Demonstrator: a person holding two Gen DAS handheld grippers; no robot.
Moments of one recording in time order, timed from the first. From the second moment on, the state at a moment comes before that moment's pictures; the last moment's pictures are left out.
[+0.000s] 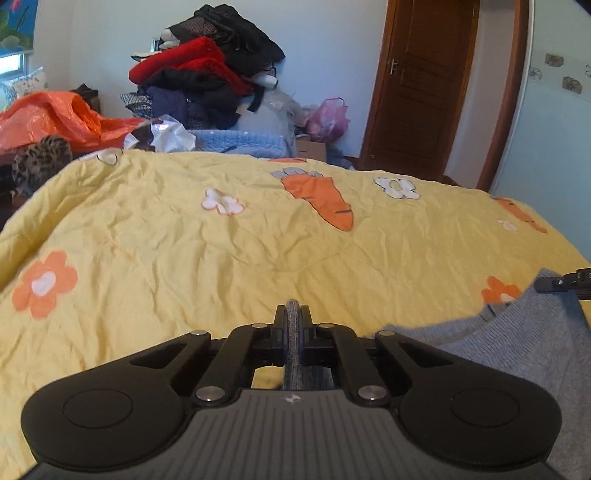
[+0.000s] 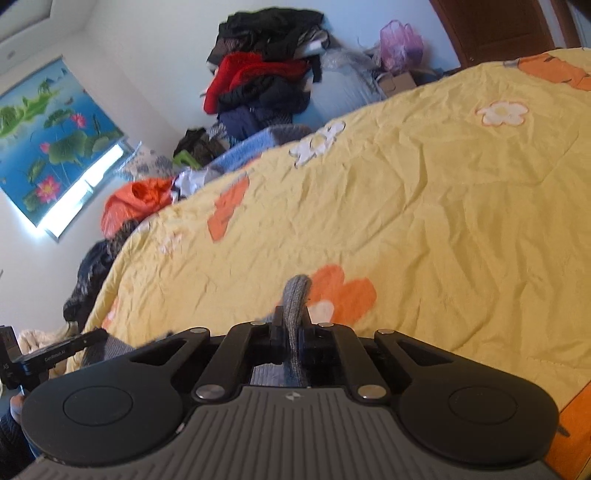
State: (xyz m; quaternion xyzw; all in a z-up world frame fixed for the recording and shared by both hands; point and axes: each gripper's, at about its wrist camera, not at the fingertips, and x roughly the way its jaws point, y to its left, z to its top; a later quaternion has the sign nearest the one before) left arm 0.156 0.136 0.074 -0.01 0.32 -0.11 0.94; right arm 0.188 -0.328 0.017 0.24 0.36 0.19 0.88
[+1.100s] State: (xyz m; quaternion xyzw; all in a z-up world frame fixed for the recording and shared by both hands) left arm 0.131 0.059 0.005 0.00 0.34 -0.03 0.94; right arm 0.140 -0.230 0.018 -0.01 0.31 0.03 0.95
